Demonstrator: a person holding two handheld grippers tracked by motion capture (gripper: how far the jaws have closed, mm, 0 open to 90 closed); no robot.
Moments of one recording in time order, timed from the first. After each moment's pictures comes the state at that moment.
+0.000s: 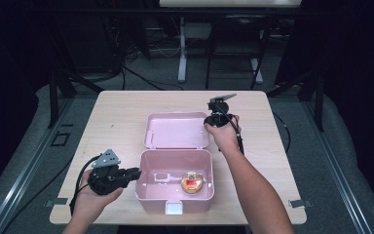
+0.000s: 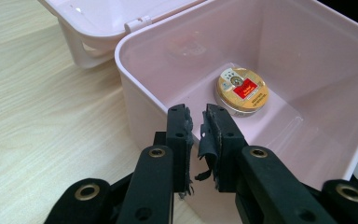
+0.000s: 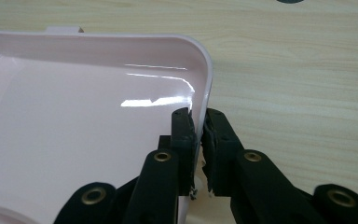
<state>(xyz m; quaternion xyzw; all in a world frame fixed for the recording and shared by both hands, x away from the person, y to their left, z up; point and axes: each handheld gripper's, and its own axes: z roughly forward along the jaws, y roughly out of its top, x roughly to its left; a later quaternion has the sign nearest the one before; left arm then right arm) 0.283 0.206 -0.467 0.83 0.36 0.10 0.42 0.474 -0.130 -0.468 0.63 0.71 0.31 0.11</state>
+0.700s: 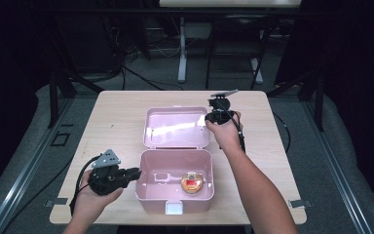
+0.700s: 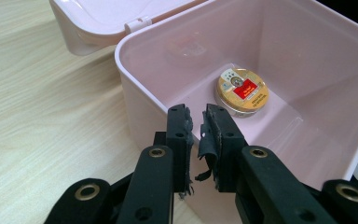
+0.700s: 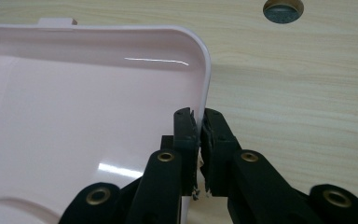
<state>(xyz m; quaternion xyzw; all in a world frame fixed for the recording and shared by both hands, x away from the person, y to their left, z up) 0.283 0.206 -0.467 0.82 0.36 0.10 0.42 0.468 -0.131 -0.448 0.62 0.70 0.32 0.13</state>
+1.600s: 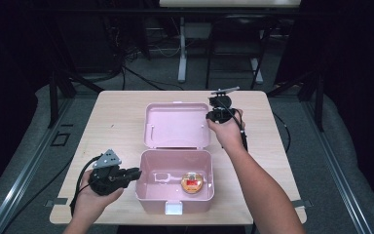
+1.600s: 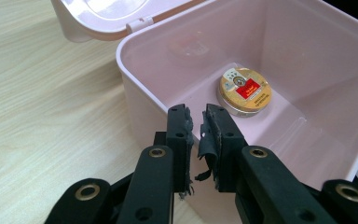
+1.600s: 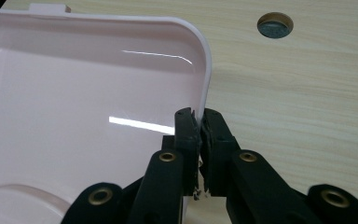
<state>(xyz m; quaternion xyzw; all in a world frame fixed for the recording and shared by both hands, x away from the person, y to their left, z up) 0.282 0.204 -0.467 0.82 0.37 0.11 0.42 0.459 -0.131 -0.431 0.61 0.71 0.32 0.15</state>
